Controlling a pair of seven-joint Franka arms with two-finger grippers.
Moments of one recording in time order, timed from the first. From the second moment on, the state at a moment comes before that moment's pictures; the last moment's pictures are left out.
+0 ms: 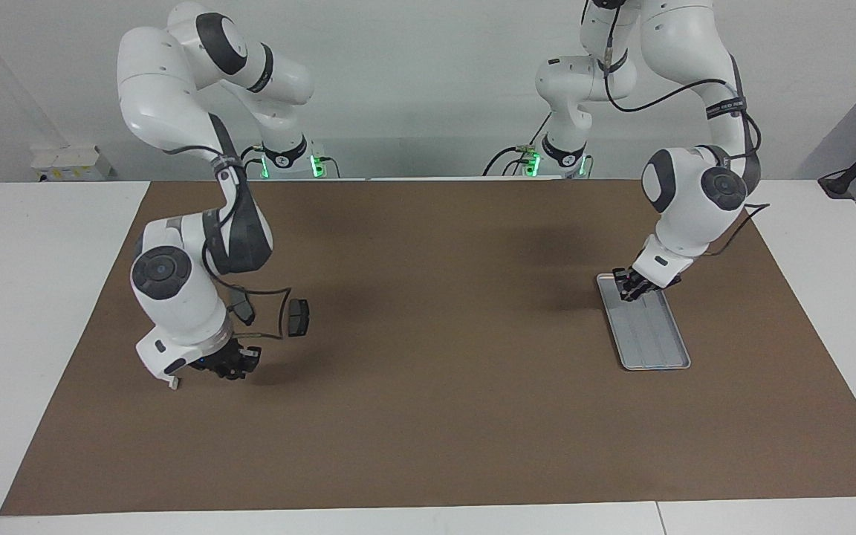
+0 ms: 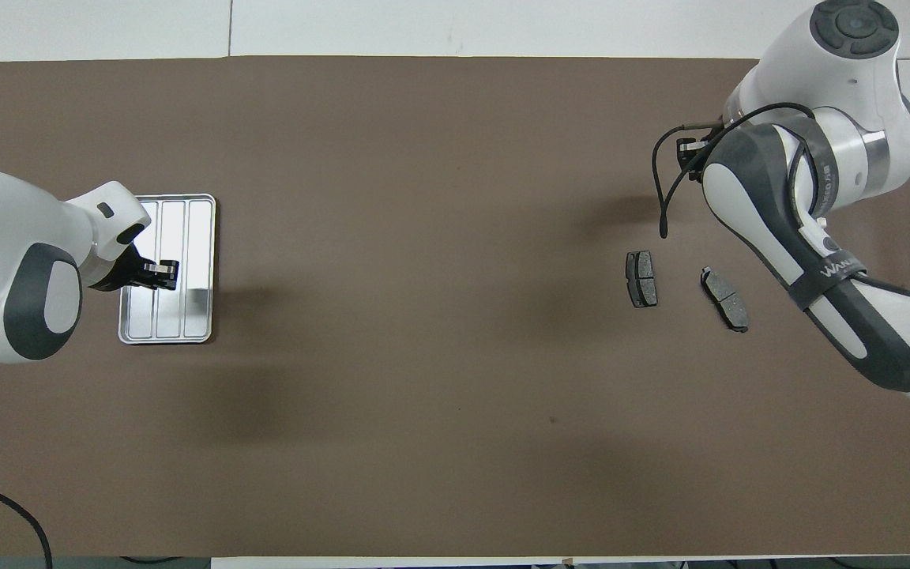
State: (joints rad) left arm -0.02 0.15 0.01 -2.08 -0.02 2.16 0.12; right arm -0.30 0.61 0.55 -1.35 -0.39 1.80 0.33
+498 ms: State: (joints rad) left arm 0.00 0.14 0.00 -2.18 -0.02 2.26 0.15; right arm 0.02 0.47 0.57 -1.25 -0.25 1.57 0.88
